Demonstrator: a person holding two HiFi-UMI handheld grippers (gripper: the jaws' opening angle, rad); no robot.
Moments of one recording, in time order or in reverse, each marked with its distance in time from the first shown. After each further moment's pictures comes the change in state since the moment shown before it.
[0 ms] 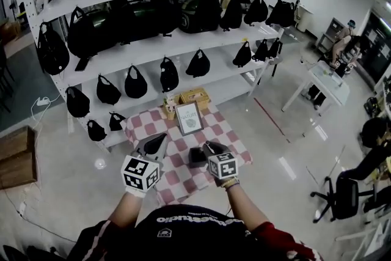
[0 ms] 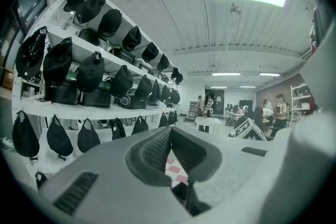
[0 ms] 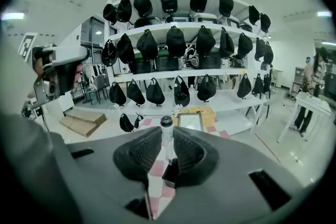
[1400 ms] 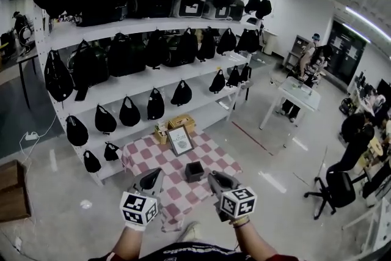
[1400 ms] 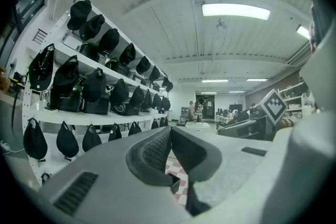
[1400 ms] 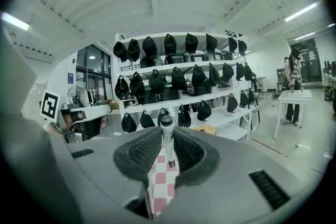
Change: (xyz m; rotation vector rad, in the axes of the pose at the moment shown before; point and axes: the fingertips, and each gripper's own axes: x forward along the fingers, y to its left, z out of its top) left arm -0.145 -0.031 0.015 0.025 -0.062 -0.096; right arm -0.191 0.135 0.041 0.131 -0.274 -0.094
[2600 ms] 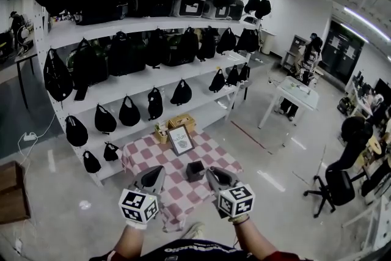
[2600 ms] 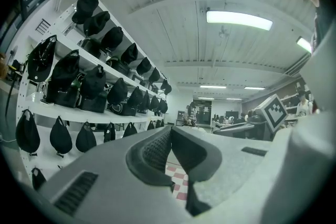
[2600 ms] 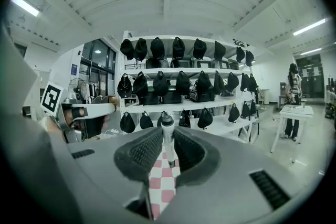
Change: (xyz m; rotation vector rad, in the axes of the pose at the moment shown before) left arm 0.001 0.008 0.008 -0.064 -0.041 -0.042; right arm 0.011 0.021 0.019 -0.110 -0.033 -0.007
